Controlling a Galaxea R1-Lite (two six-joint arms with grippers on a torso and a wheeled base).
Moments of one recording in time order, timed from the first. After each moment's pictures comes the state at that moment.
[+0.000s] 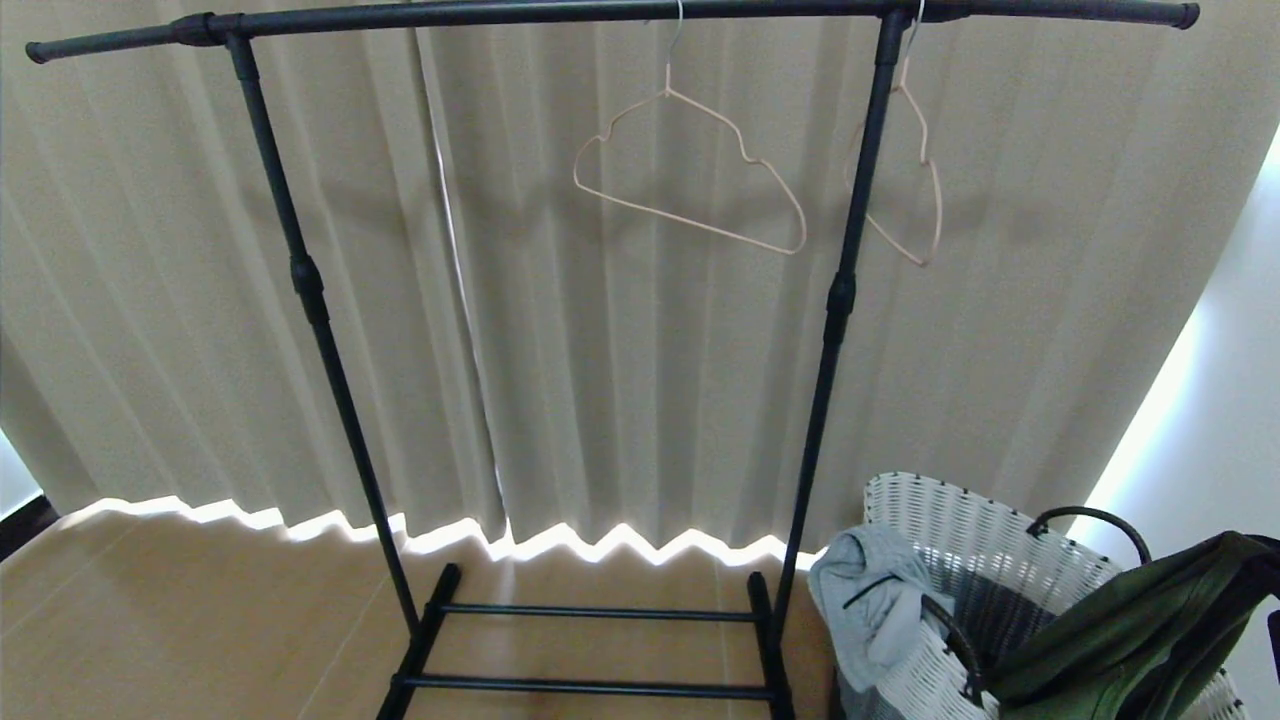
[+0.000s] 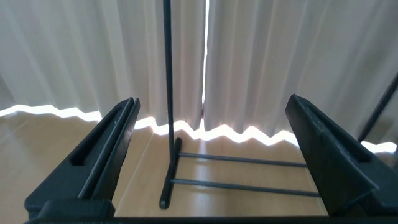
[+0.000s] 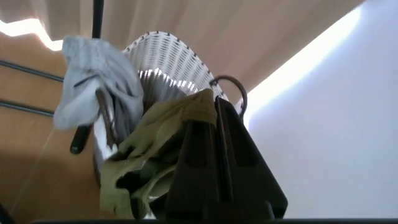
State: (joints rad) left arm 0.00 0.01 0.00 -0.03 0.08 0.01; right arm 0.00 0.95 -0.34 -0.24 -0.16 -0.38
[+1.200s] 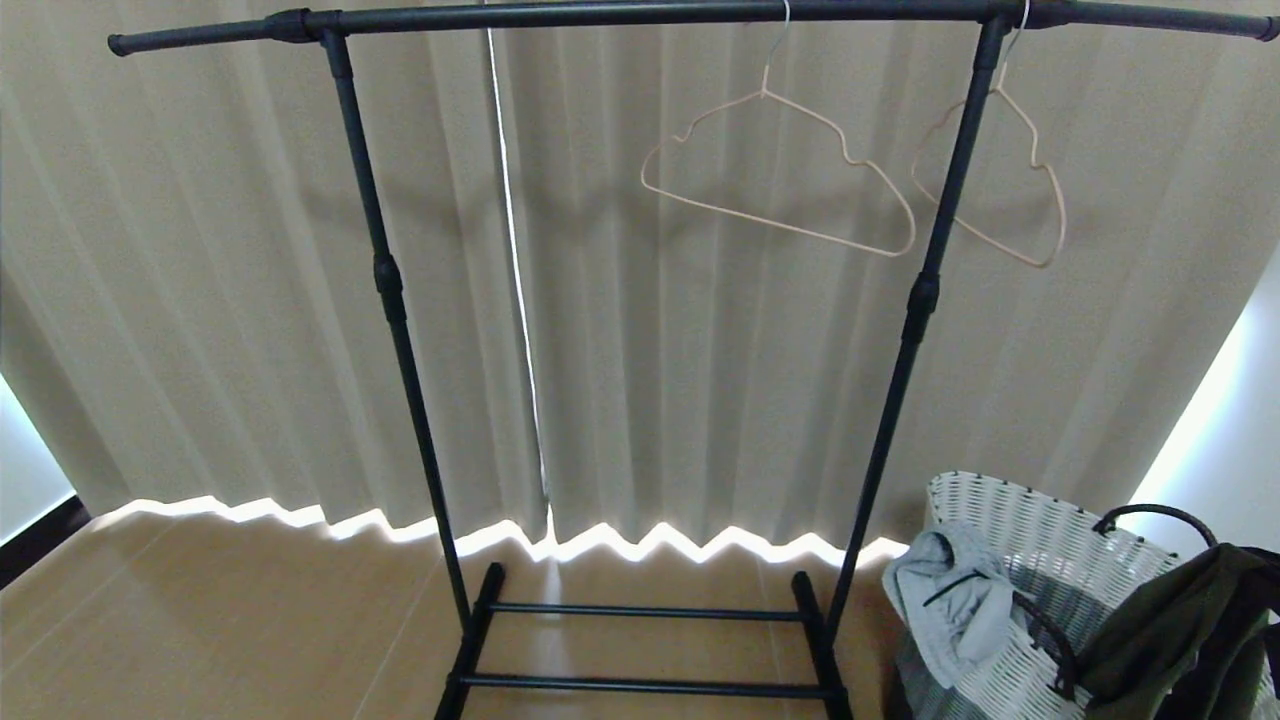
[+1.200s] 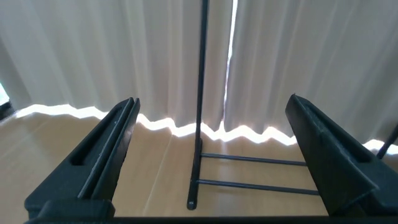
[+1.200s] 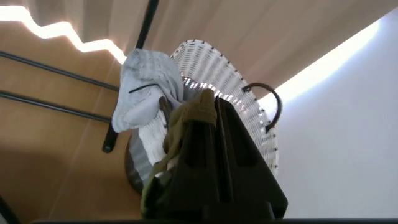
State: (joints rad) left arm 0.00 0.01 0.00 -0.03 0.08 0.01; right arm 0.01 0.95 -0.32 -0.24 -0.16 -0.38
